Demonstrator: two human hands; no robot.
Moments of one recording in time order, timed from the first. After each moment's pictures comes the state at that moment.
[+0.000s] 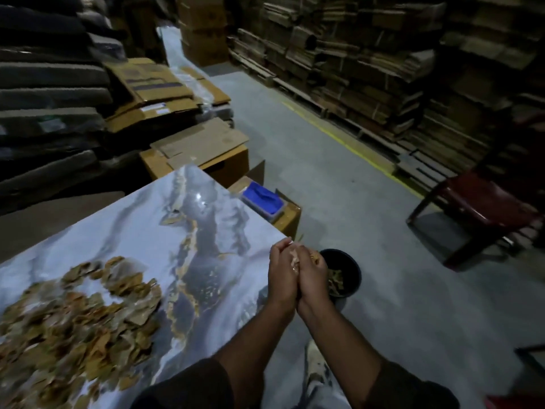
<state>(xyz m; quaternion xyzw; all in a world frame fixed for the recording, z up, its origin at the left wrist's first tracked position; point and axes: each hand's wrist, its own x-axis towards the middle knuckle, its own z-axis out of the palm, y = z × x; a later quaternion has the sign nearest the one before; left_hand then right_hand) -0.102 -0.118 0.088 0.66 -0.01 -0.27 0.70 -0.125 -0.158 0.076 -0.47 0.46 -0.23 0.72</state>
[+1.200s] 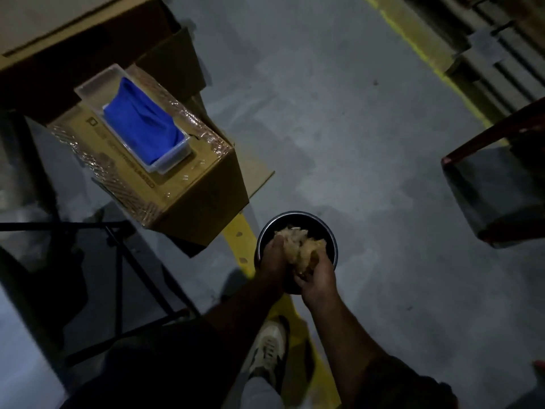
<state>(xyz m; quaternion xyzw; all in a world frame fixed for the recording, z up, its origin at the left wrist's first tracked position) -0.036 -0.509 -0.308 0.53 0.30 -0.48 0.63 -0.103 -0.565 -0.341 -0.19 0.64 -0.07 0.74</state>
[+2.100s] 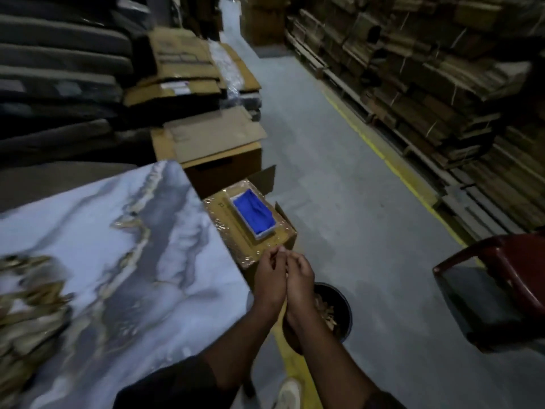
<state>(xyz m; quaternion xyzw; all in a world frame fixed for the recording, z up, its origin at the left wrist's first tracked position) -0.025 -0.316 0.026 0.75 0.04 -0.16 0.64 -0.054 -0.365 0.029 -0.58 0.35 -0.08 0.73</state>
